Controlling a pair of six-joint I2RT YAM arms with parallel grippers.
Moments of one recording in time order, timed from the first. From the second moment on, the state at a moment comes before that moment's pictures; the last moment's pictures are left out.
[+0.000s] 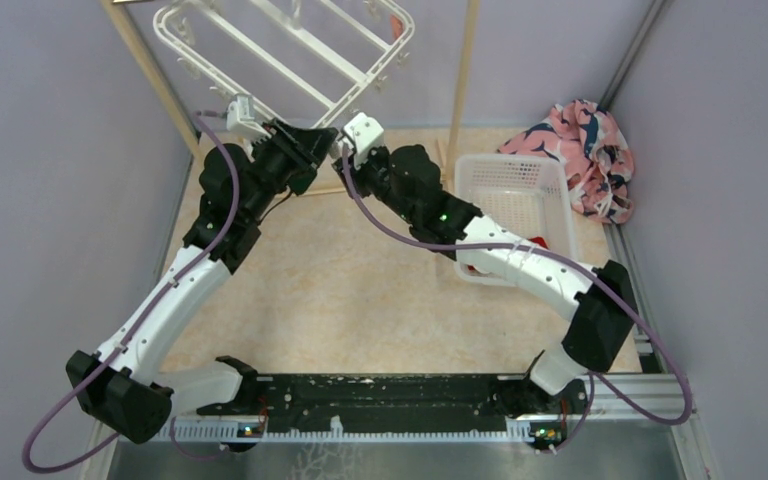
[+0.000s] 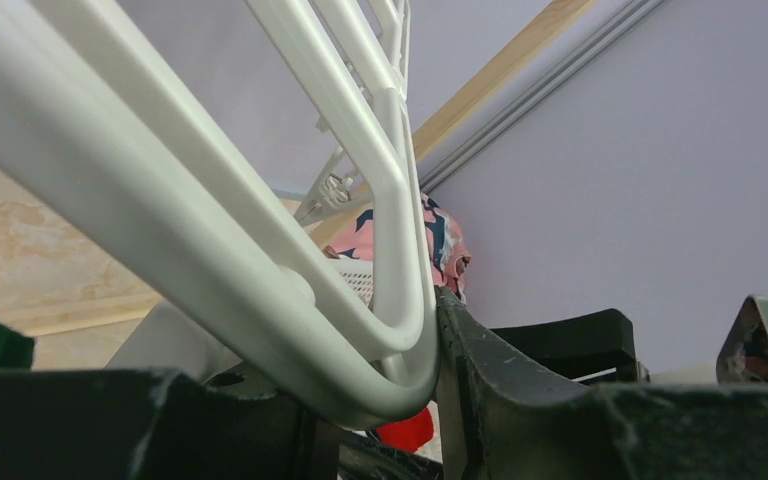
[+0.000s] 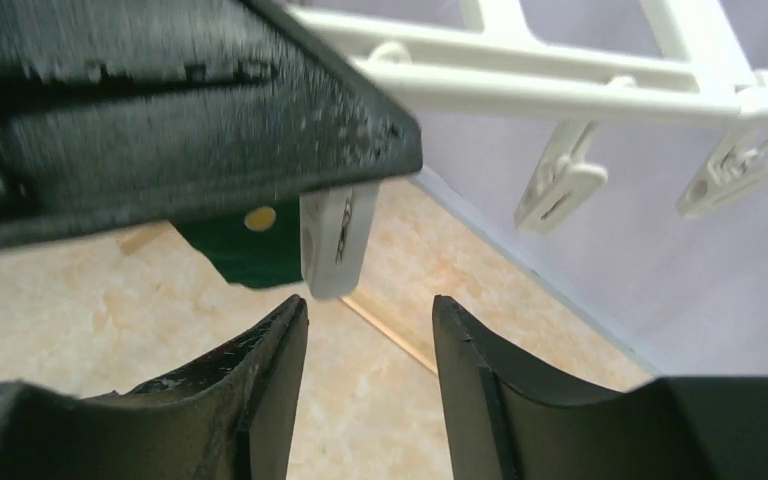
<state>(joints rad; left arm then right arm) -0.47 1.16 1.16 0.14 0.01 -0.75 0.90 1.56 1.43 0.14 0.13 -0.22</state>
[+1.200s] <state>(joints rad) -0.47 1.16 1.16 0.16 0.06 -0.74 0.86 1.51 1.42 0.15 -0.06 -0.23</state>
